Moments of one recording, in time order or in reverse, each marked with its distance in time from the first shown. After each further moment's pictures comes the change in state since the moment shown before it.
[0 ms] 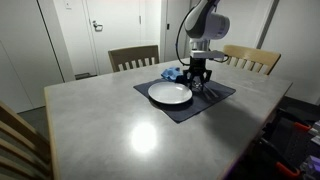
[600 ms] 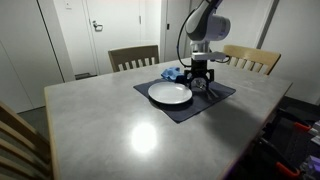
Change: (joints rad) arm 0.012 0.005 -0.015 -0.012 -0.036 0.000 0.032
